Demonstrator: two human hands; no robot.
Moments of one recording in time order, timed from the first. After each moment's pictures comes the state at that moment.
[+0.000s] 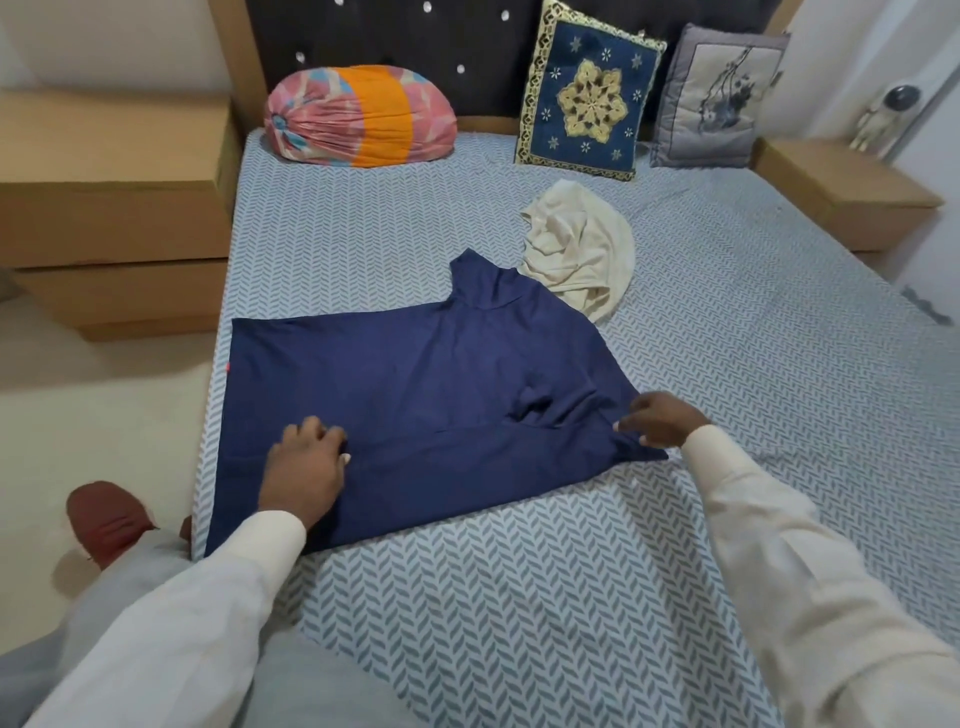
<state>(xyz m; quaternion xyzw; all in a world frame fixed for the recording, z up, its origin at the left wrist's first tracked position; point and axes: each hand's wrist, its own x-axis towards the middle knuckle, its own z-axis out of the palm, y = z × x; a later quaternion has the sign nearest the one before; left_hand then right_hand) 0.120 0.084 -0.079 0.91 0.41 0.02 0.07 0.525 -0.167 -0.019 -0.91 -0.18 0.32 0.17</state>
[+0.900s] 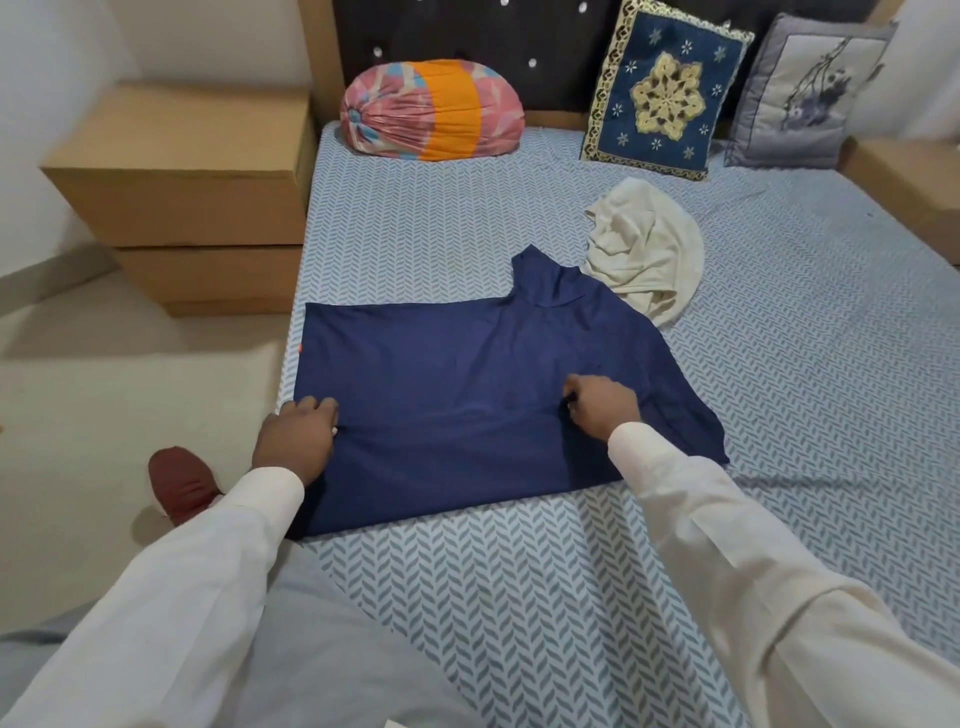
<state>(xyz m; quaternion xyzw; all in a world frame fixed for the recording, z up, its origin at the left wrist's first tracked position) 0.067 0.140 -0.060 0.88 0.46 -0.08 0.02 0.428 -0.046 -0.053 -0.88 -0.46 0.09 -0.02</state>
